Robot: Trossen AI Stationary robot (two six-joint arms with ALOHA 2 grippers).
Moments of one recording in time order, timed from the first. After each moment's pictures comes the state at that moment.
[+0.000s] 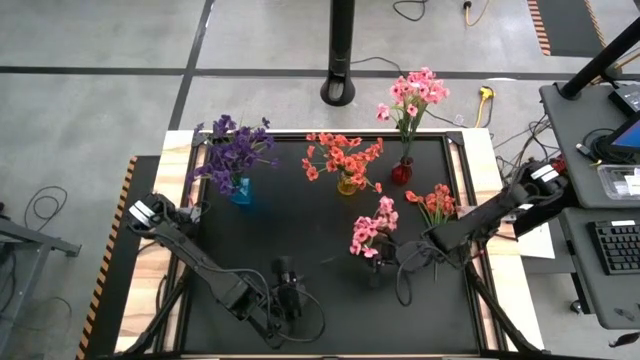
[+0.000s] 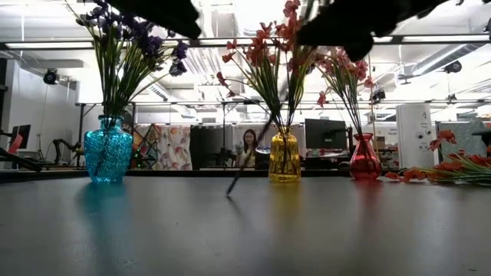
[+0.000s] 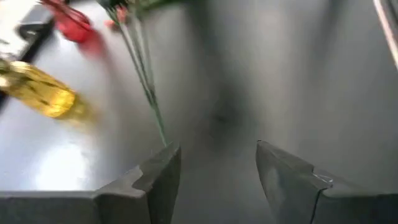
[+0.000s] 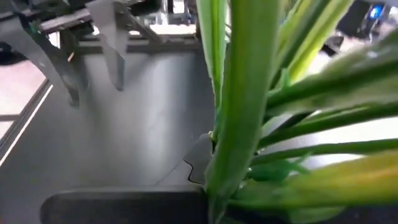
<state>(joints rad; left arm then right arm) -0.69 1.81 1.35 -0.53 -0.75 -0.53 0.46 1.45 0.75 0.30 0.55 0.20</state>
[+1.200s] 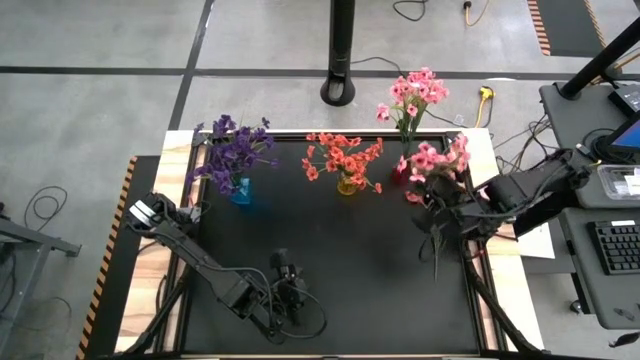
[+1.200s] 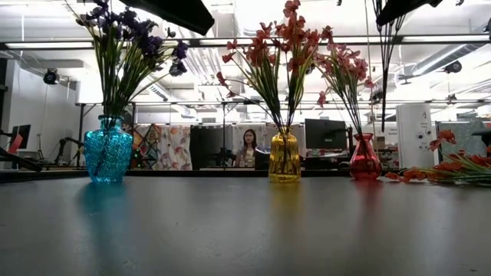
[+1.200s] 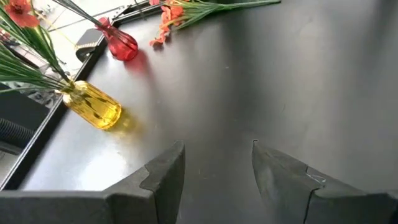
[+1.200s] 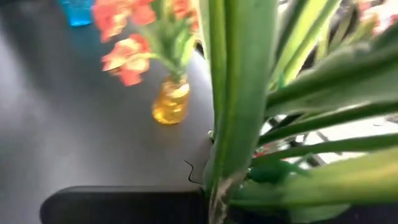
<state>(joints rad) -0.68 1.81 1.35 -0.55 -0.91 -0.49 0.42 1.08 1.21 -1.27 0.86 0.79</state>
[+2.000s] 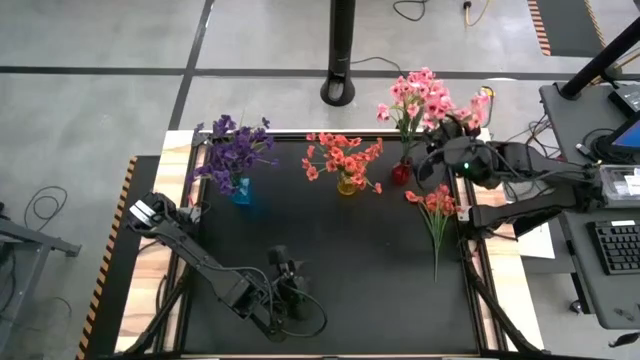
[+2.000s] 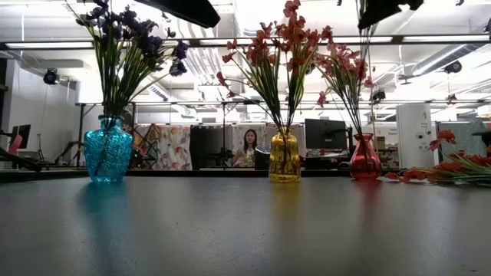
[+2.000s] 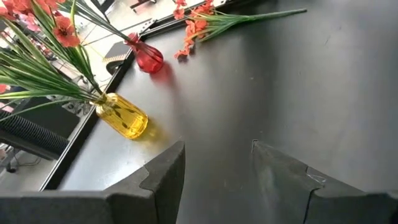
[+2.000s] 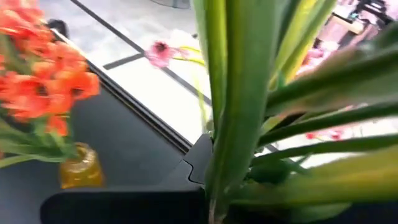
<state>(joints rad) -0.68 1.81 1.35 -0.56 -1.01 -0.45 -0.09 0.96 1.22 -0.92 0.83 0.25</state>
